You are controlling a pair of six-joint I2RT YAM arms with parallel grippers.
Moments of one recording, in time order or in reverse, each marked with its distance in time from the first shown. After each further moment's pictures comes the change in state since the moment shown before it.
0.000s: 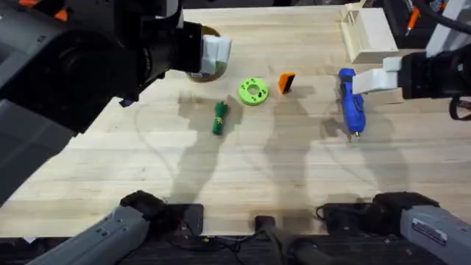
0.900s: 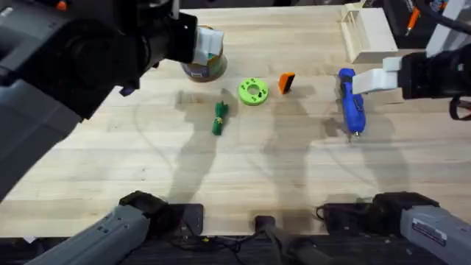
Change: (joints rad) left arm 0.068 0.035 0.000 0.085 -0.002 0.120; right arm 0.000 0.000 0.000 0.000 0.000 0.000
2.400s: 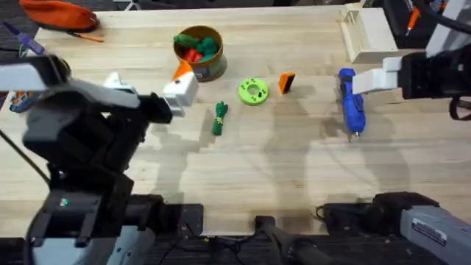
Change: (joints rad) left arm 0.381 -0.668 -0.748 0.514 0.506 -0.178; right arm 0.000 0.000 0.000 0.000 0.000 0.000
